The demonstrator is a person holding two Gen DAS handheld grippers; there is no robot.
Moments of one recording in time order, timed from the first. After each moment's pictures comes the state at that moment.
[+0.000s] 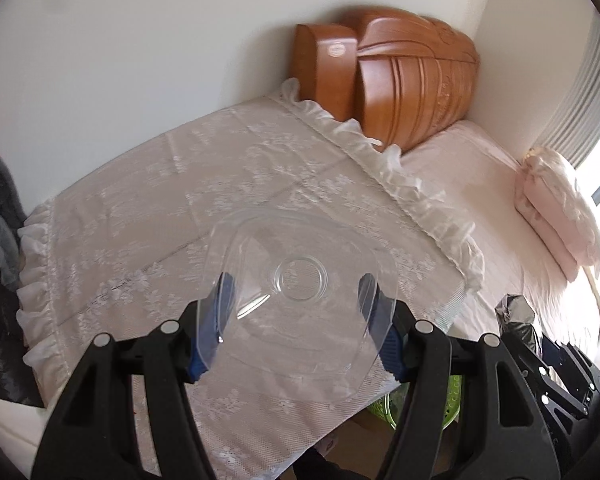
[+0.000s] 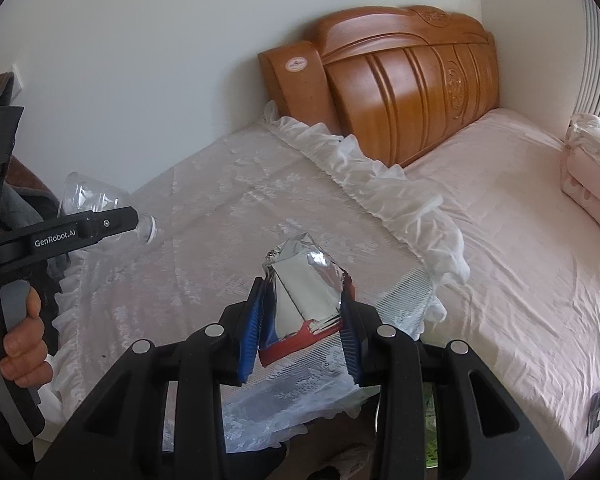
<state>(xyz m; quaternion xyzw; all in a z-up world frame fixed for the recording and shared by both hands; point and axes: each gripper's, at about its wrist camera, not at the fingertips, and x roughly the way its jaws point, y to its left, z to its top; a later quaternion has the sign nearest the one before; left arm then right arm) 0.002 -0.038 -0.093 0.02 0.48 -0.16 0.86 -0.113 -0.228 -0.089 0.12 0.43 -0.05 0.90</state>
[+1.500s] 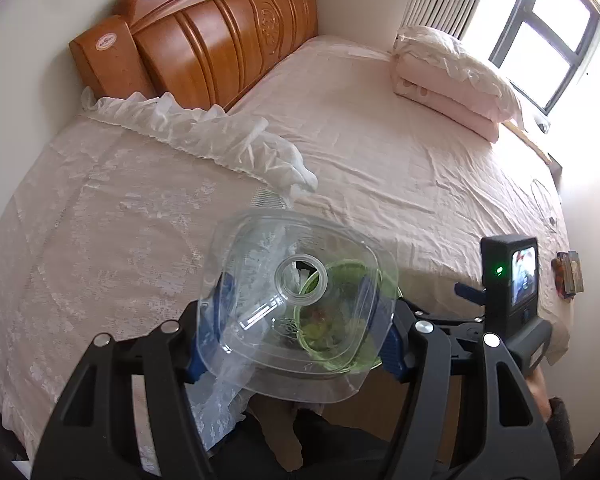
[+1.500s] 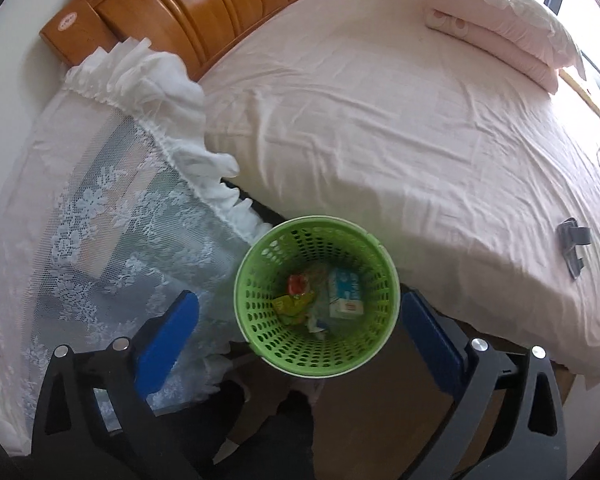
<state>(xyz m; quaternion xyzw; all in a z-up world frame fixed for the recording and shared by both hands) -0.131 -0.223 -0.119 0.16 0.49 -0.37 0.78 -0.255 -0.397 -0.233 0.23 0.54 -0.25 0.77</state>
